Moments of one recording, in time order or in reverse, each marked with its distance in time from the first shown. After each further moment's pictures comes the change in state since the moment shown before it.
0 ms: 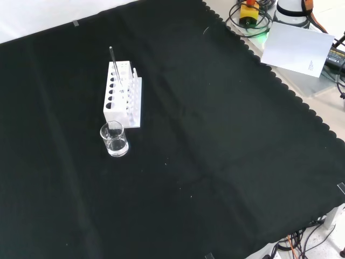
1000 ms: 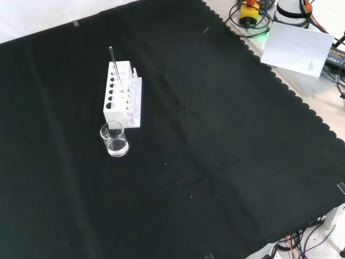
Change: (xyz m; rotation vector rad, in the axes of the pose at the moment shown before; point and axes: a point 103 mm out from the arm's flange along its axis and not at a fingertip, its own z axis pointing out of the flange) arm 0.003 0.108 0.062 0.089 0.038 -0.065
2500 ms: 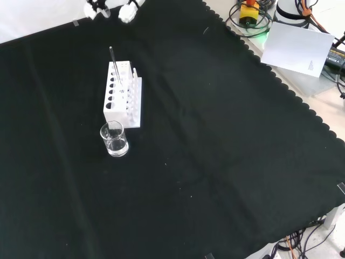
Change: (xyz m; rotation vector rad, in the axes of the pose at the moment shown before) arm -0.043 0.112 0.079 0.101 0.069 -0.036
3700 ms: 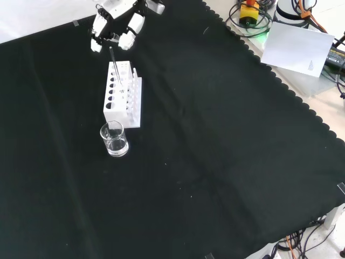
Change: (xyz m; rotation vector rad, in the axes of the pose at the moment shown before) arm -0.010 0.028 0.068 0.082 0.051 -0.040
